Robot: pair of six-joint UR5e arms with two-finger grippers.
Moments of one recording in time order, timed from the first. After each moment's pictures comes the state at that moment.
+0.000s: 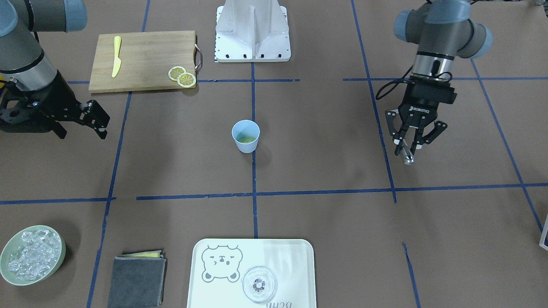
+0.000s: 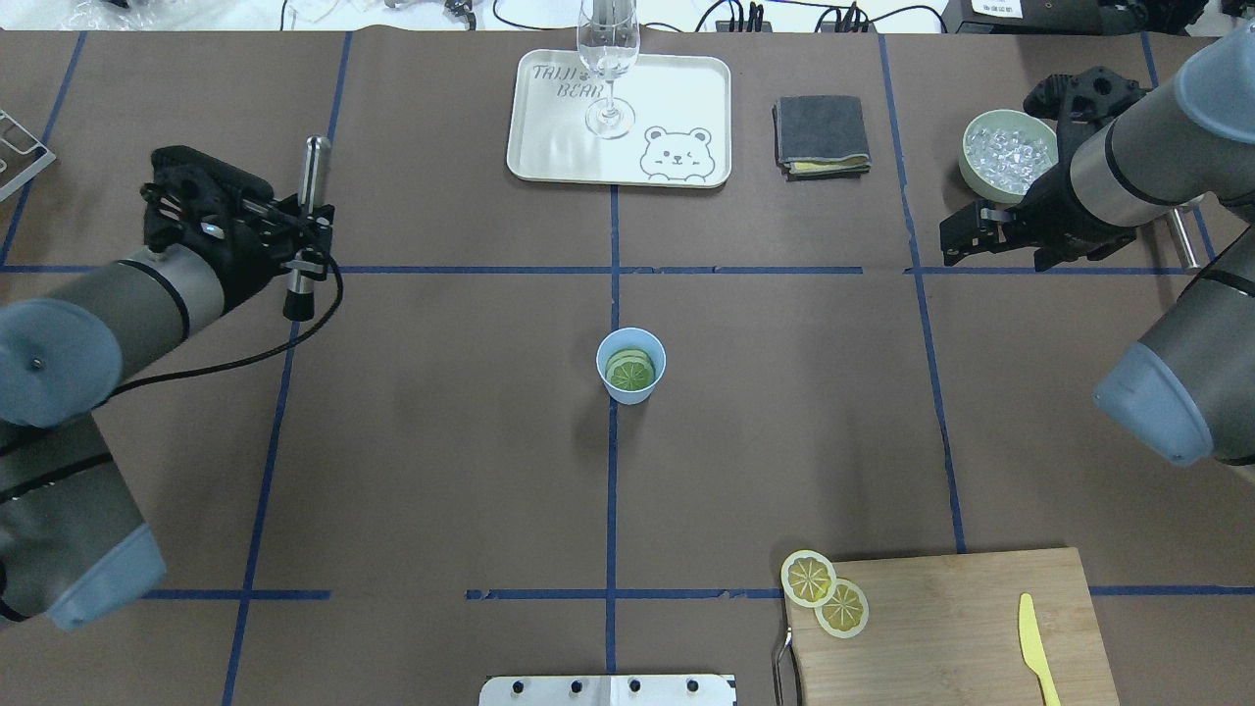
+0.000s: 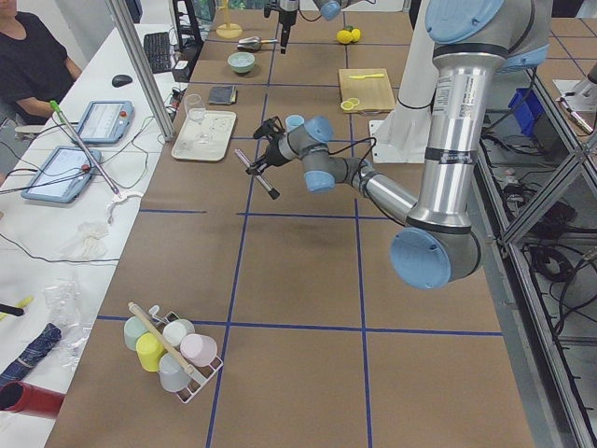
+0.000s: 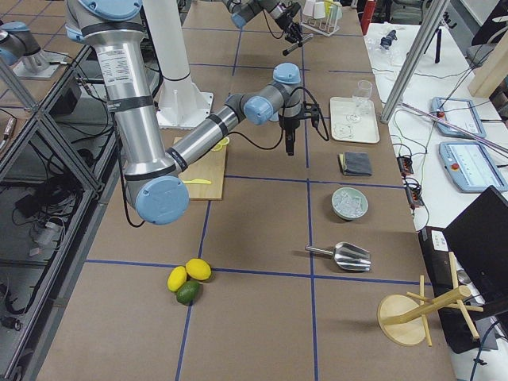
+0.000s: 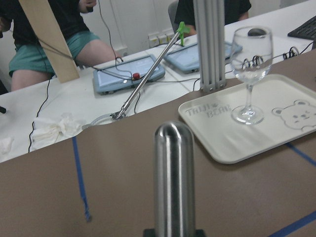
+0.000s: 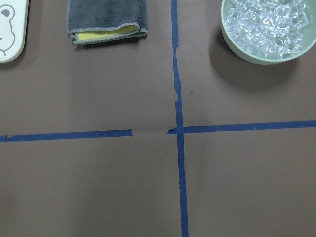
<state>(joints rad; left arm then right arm) -0.78 -1.63 -1.86 -2.36 -1.58 -0.69 0.93 -1.34 1.99 -1.57 2.06 0.93</state>
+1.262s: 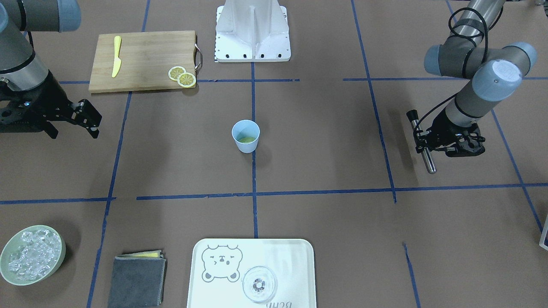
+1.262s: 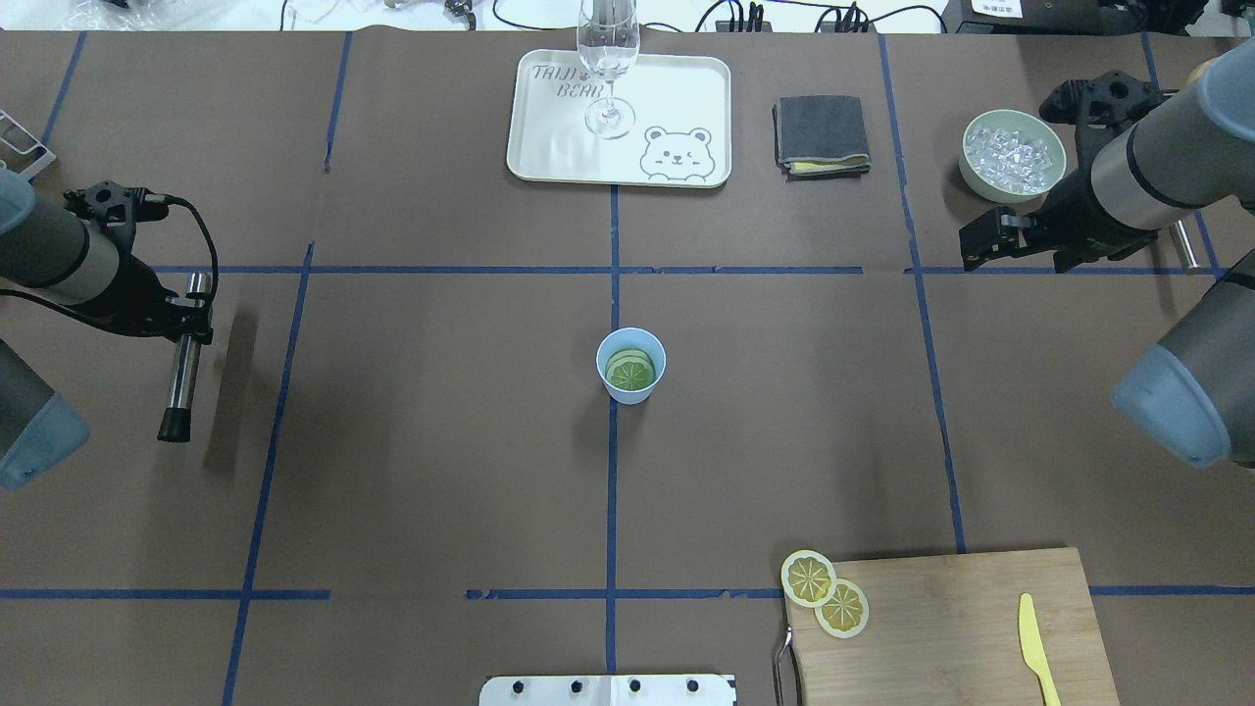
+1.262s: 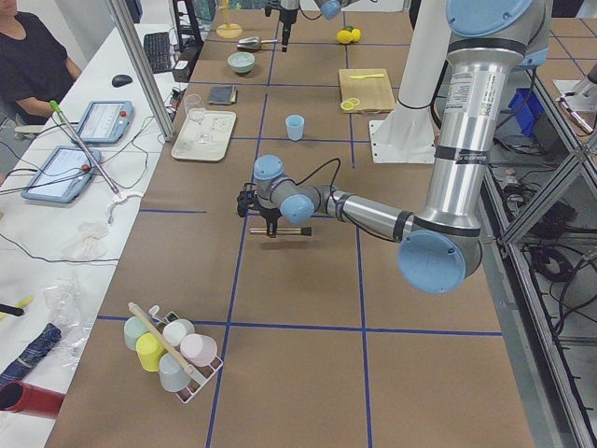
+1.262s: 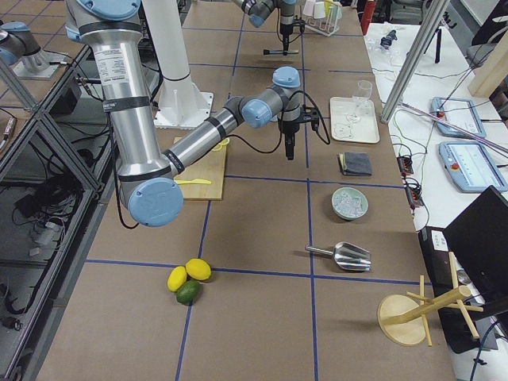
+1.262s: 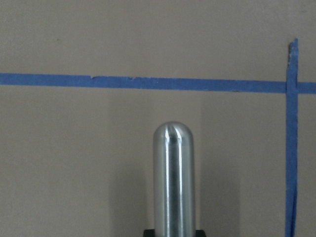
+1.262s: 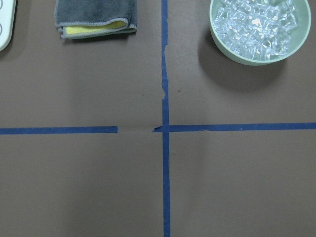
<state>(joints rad) -0.90 -1.71 -1.62 -1.99 -2.14 -0.90 0.95 -1.37 2.00 -1.57 2.06 0.88</state>
